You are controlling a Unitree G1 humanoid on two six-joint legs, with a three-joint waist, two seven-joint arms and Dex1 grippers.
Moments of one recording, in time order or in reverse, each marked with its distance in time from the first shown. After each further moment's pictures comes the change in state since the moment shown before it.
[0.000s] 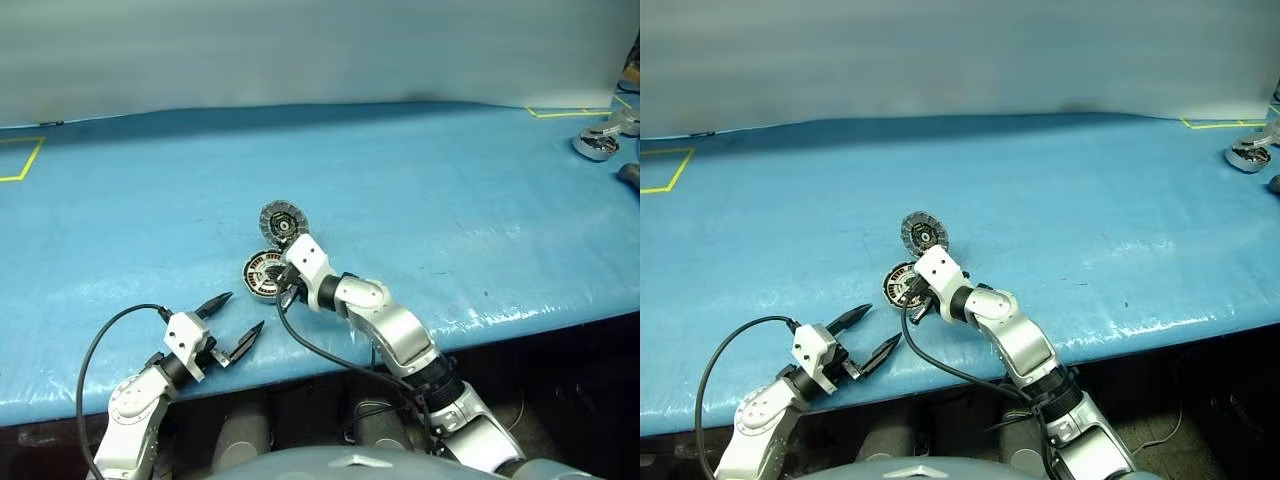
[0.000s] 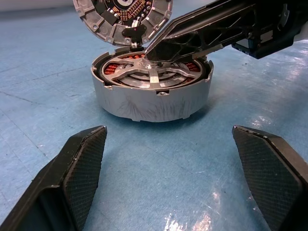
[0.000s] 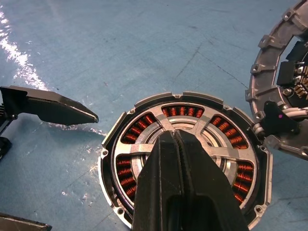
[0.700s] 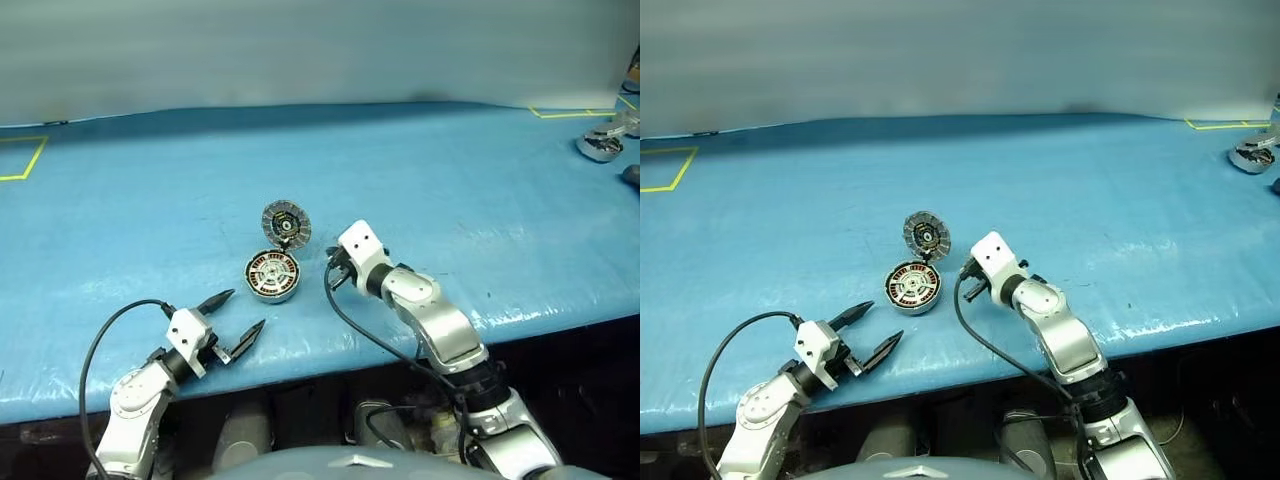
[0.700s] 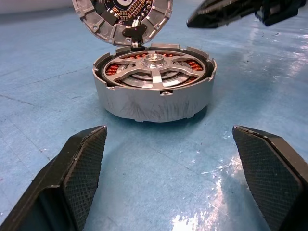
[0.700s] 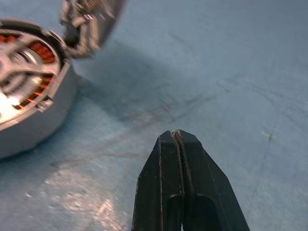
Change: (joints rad) left arm -0.045 0.000 -0.001 0.022 0.009 -0.002 -0.006; right arm 0.014 -0.145 -0.176 -0.003 -0.042 0.058 -0.125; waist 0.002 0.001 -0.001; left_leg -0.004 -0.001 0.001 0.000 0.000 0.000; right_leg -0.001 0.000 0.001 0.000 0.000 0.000
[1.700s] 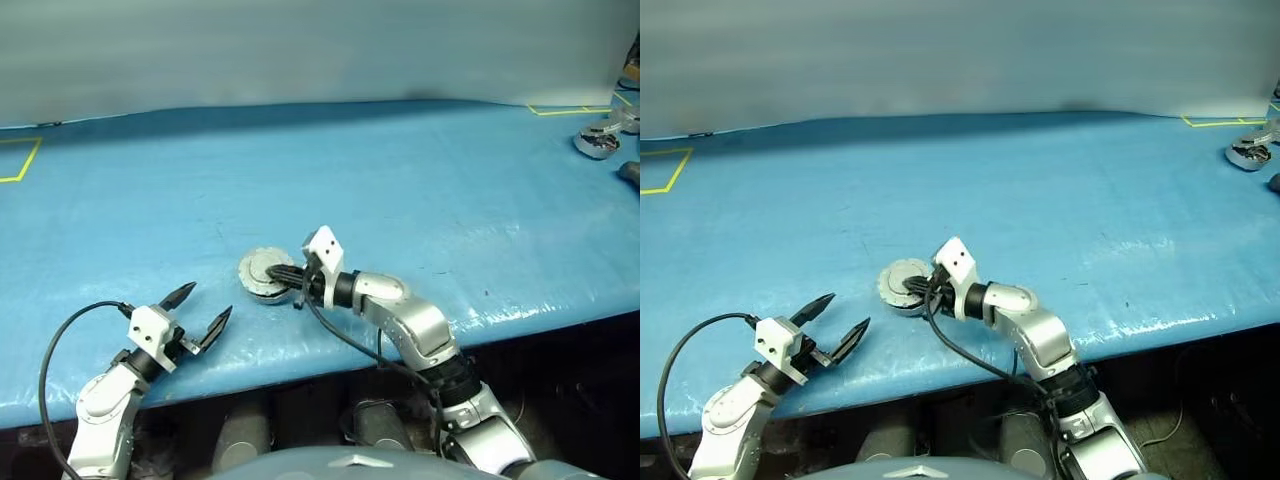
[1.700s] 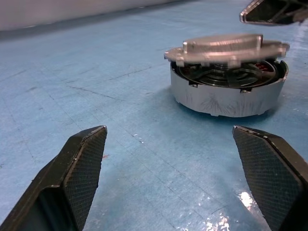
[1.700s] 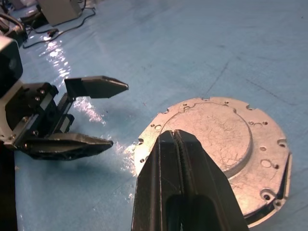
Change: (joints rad) left arm 0.029 0.027 0.147 0.007 -0.041 -0.018 0.025; right arm 0.009 0.106 0.092 -0.029 0.244 -0.056 0.278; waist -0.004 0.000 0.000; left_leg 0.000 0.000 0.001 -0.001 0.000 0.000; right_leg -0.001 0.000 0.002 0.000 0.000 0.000
